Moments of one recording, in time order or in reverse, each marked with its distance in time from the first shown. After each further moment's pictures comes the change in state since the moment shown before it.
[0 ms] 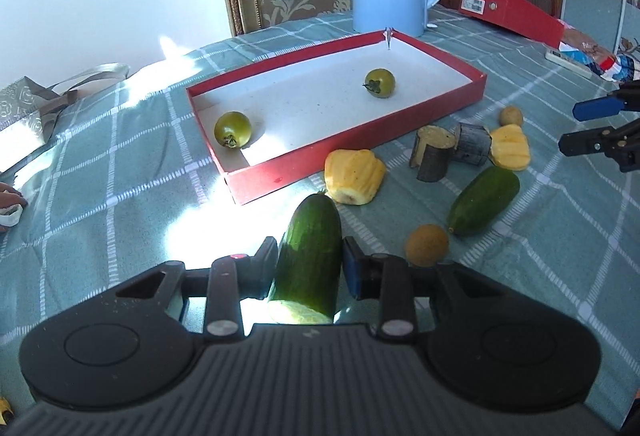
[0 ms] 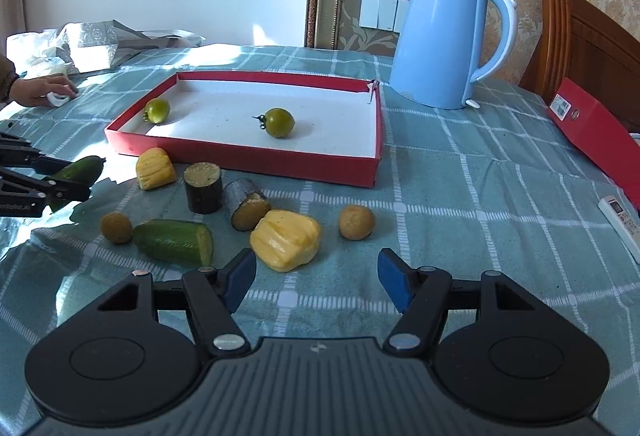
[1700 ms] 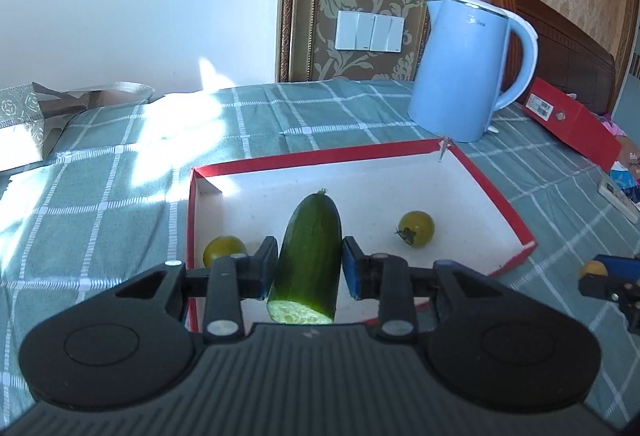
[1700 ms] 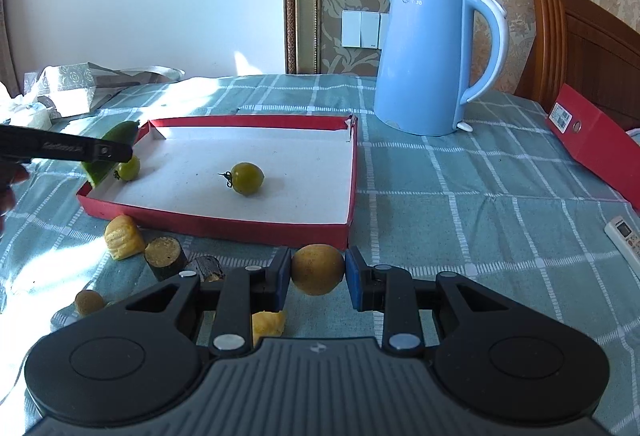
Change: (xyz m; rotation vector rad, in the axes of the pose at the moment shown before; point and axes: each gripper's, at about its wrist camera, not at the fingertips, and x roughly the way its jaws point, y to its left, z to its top) left arm 0.062 0.010 0.111 -0.258 -0.074 0.079; right arm 0.021 -0.033 0.045 0.061 -0.032 0.036
